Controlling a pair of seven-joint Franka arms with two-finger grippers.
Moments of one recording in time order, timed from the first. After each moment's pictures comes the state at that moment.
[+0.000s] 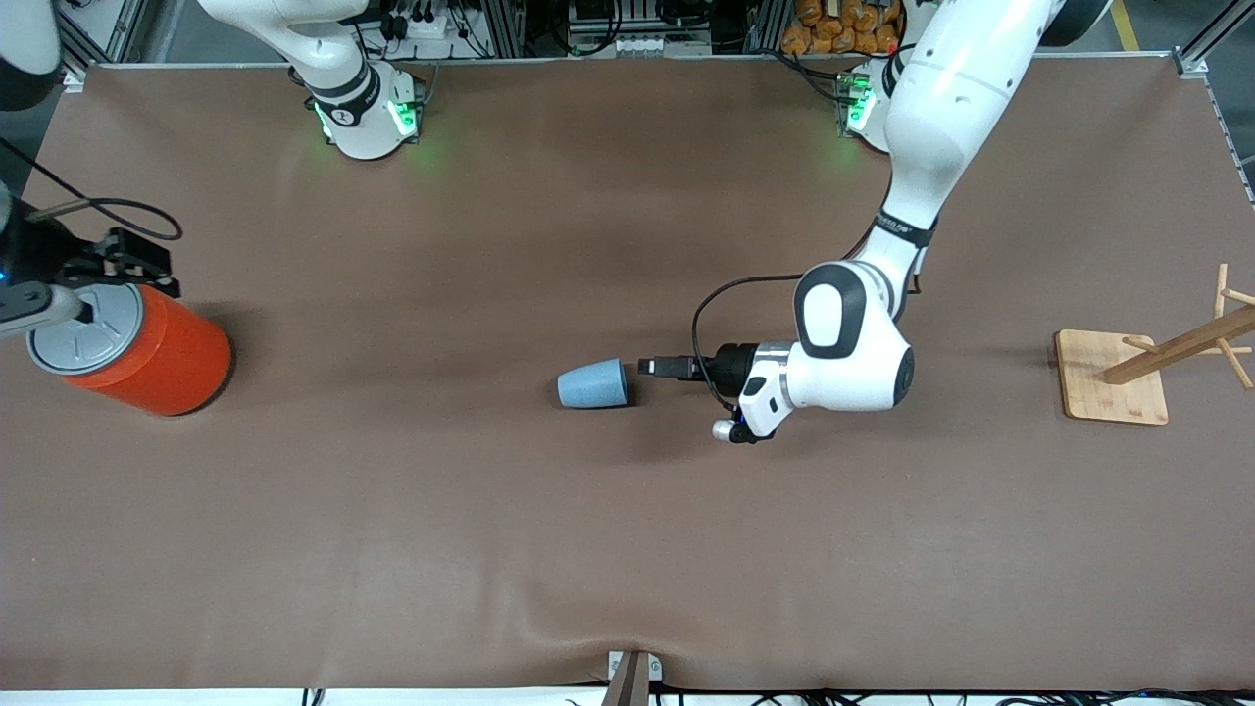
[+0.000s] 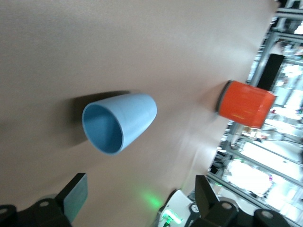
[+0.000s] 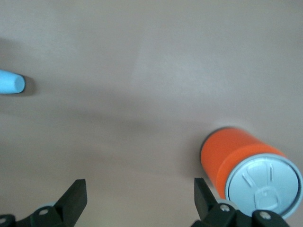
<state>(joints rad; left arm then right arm) -0.43 0.70 -0.06 -1.61 -1.25 2.11 0.23 0.07 0.11 -0.11 -1.48 0.03 1.54 -0.27</state>
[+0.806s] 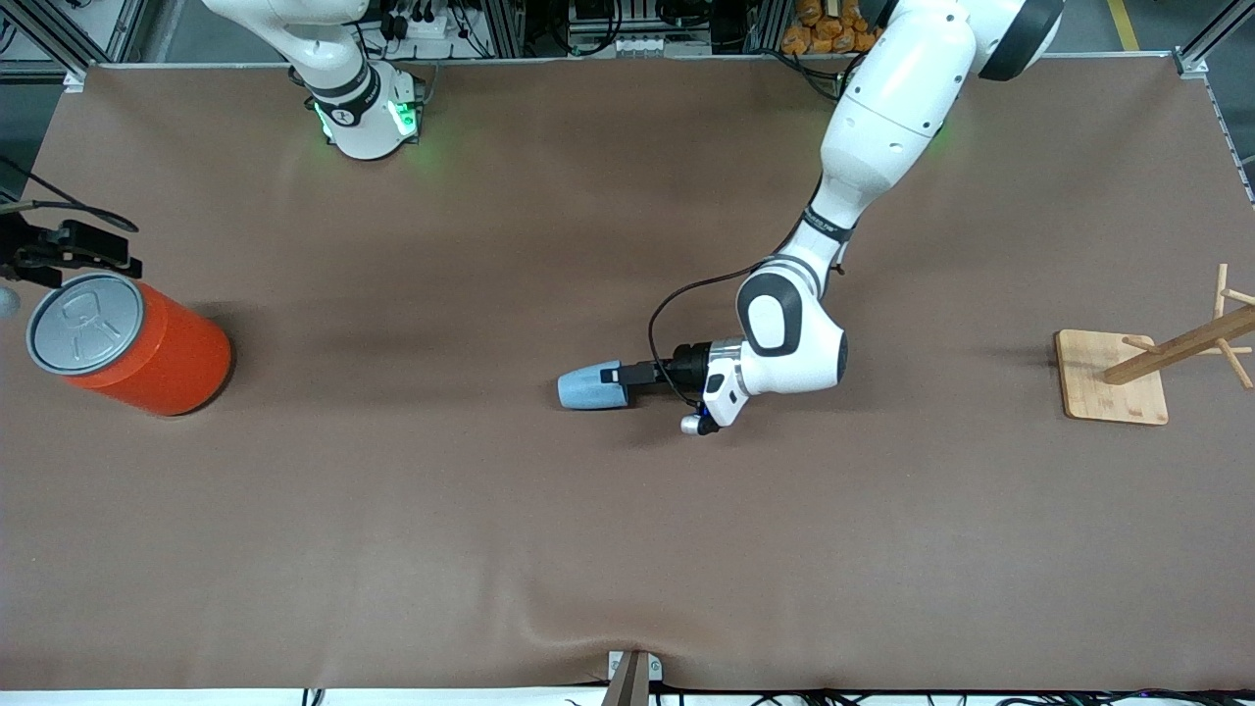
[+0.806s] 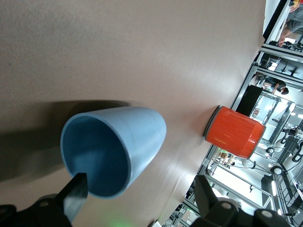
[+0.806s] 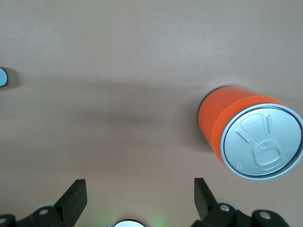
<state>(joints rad) -0.56 0.81 -0.06 -1.61 -1.55 2.28 0.31 -0.06 0.07 -0.06 -1.55 0.04 1.47 -0.22</state>
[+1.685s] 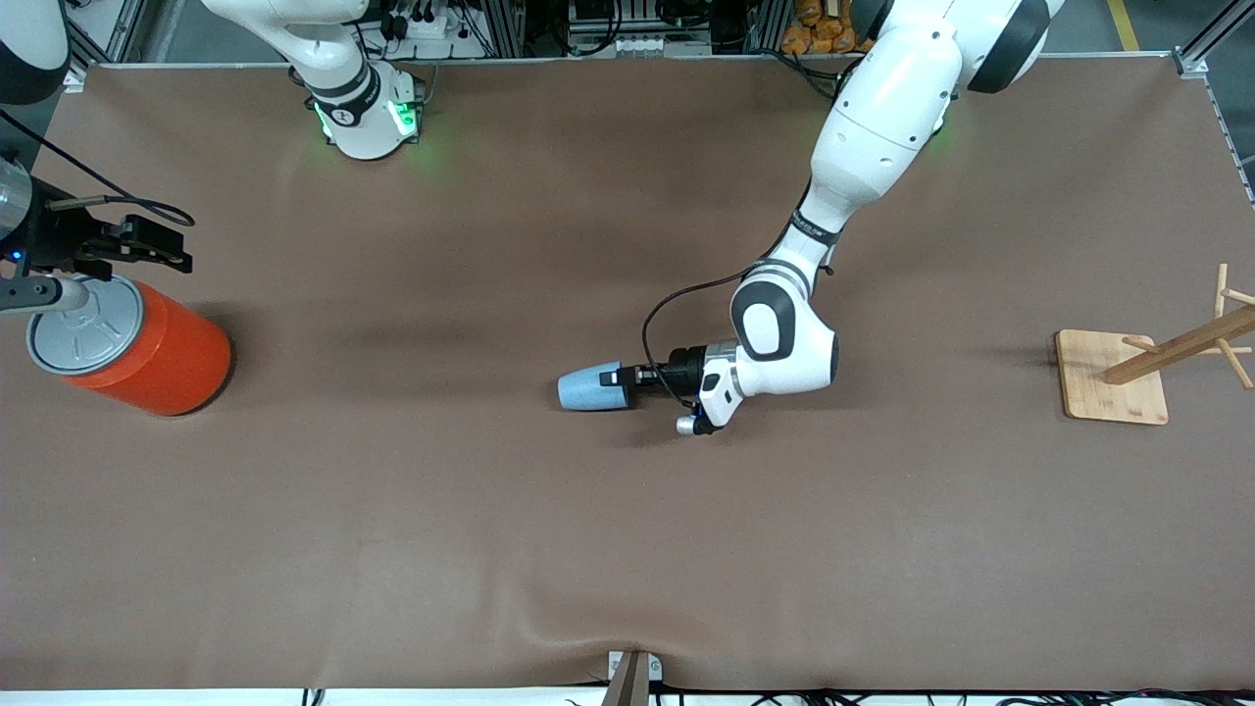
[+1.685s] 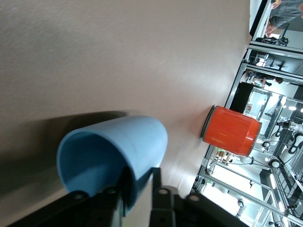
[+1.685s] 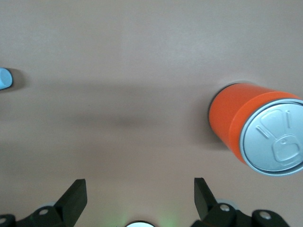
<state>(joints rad) -0.56 0.85 -0.05 -1.57 -1.61 2.28 0.44 -0.04 0.03 0.00 -1.61 0.01 1.50 -0.10</state>
